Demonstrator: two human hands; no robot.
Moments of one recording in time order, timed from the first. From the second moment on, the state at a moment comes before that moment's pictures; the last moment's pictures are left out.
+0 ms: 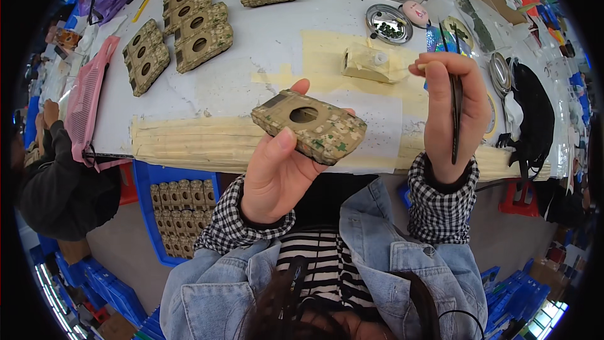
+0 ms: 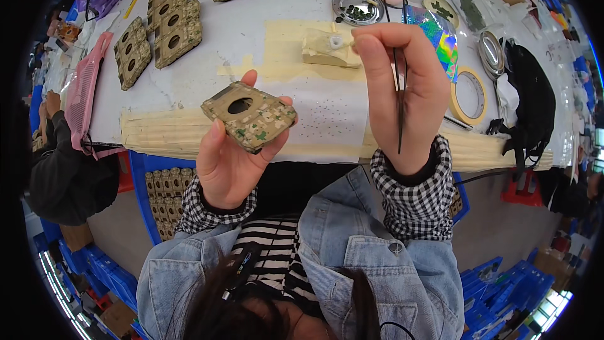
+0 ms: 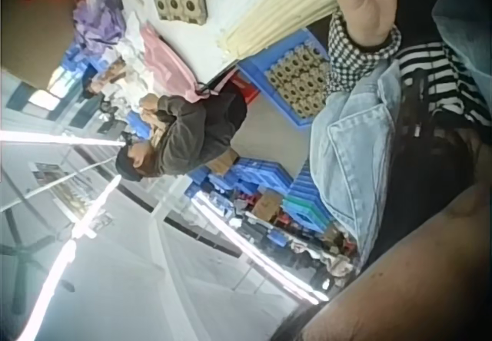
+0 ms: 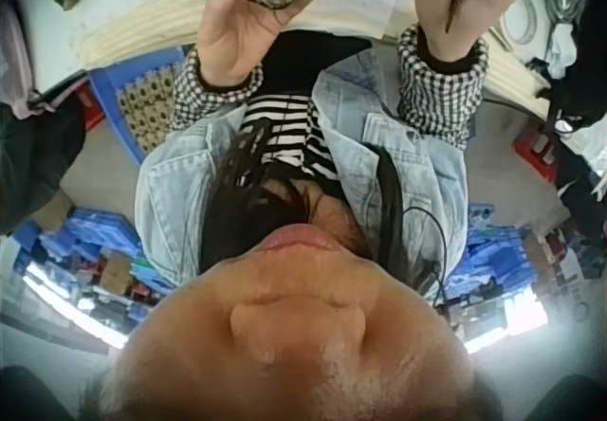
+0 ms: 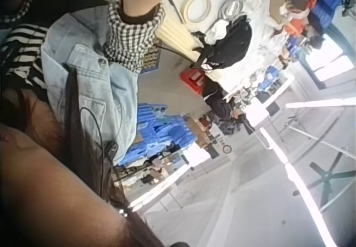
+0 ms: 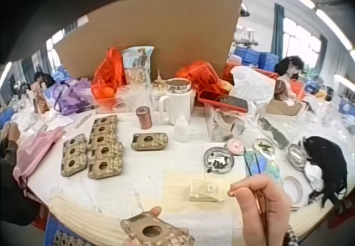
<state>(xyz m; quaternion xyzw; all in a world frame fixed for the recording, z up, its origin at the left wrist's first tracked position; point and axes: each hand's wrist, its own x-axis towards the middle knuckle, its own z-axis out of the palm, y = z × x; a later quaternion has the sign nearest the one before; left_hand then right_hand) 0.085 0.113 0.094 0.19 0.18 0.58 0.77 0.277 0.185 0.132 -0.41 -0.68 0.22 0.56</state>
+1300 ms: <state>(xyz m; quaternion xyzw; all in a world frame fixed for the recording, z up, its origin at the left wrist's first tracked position) 0.063 0.121 0.075 0.06 0.00 0.60 0.80 0.290 0.206 0.123 -0.42 -0.79 -0.03 0.45</state>
